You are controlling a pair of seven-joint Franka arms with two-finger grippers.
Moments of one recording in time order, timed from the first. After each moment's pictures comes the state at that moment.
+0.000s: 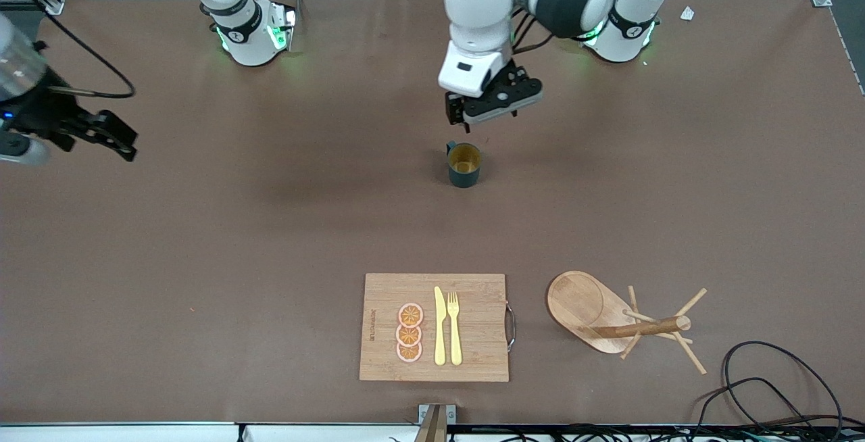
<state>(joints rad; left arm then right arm) -0.52 0.23 -0.40 -1.69 0.32 1.84 -1.35 0.03 -0.02 0.02 -1.58 -0.08 1.64 0.16</state>
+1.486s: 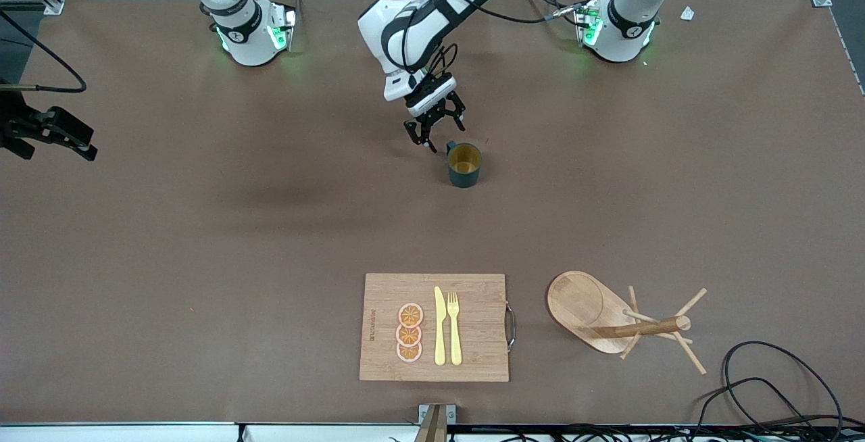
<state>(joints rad) -0.89 0.70 -0.40 -1.70 0.97 1.79 -2.37 -0.07 -0.03 0.03 -1.62 -0.04 1.69 -0.01</state>
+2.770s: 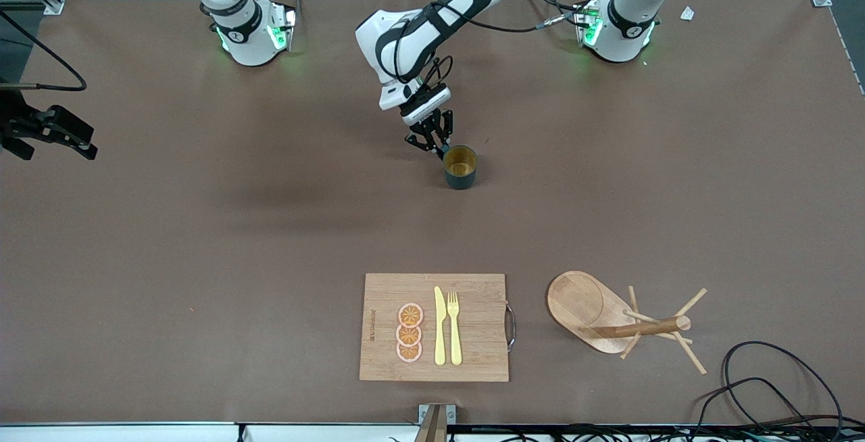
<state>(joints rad) -0.89 0.77 -0.39 -1.62 1.03 1.79 -2.37 -0.07 -0.03 0.03 -1.62 -0.04 1.69 -0.05</state>
